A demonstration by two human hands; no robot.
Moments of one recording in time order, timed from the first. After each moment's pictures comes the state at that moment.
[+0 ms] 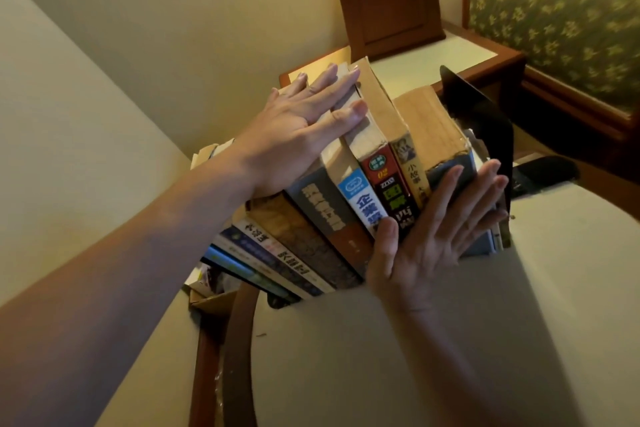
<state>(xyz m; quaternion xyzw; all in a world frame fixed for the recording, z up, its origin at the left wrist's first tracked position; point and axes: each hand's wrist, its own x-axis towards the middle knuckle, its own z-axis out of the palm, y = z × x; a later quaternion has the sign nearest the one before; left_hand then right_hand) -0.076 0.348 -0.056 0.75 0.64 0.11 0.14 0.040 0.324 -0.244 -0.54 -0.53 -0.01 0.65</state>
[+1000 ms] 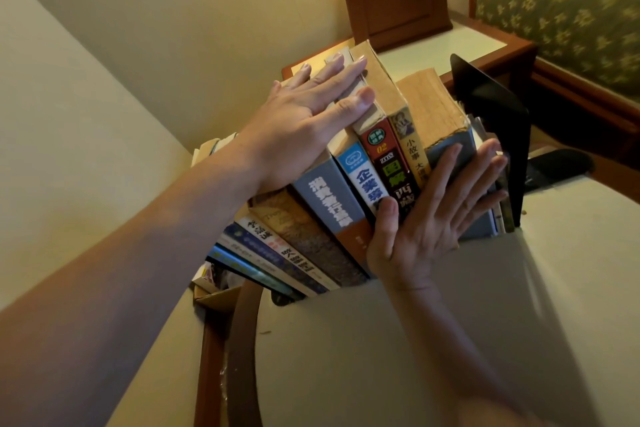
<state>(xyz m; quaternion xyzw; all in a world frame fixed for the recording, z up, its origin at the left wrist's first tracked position) -0.070 0.344 -0.054 0.74 0.65 0.11 0.14 0.028 0.344 -0.243 -0.55 -0.51 -0.02 0.66</state>
